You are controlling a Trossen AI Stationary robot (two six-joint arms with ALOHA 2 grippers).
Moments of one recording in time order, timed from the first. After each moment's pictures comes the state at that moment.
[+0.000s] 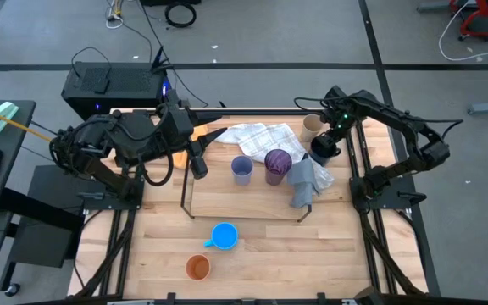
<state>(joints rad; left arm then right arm) -0.29 1.58 2.26 -0.89 -0.77 0.04 -1.03 1.38 0.95 -1.10 -0.09 -0.07</state>
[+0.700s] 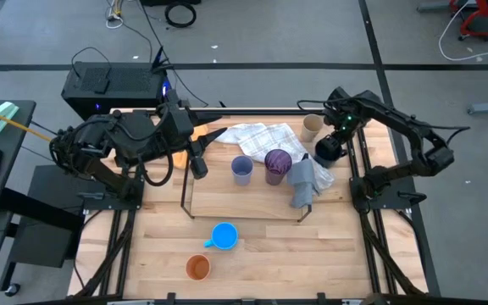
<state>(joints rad) -0.29 1.58 2.26 -0.89 -0.76 0.05 -1.02 1.31 0.94 -1.18 -0.06 -0.08</state>
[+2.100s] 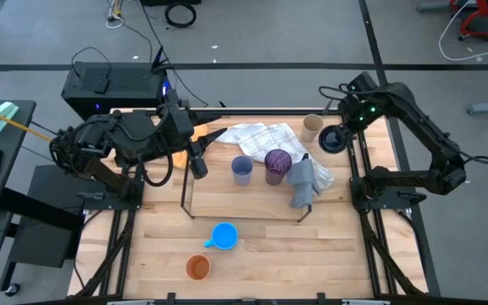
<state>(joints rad) -0.29 1.58 2.26 -0.89 -0.76 0.06 -1.02 1.11 1.22 -1.42 -0.14 -0.08</state>
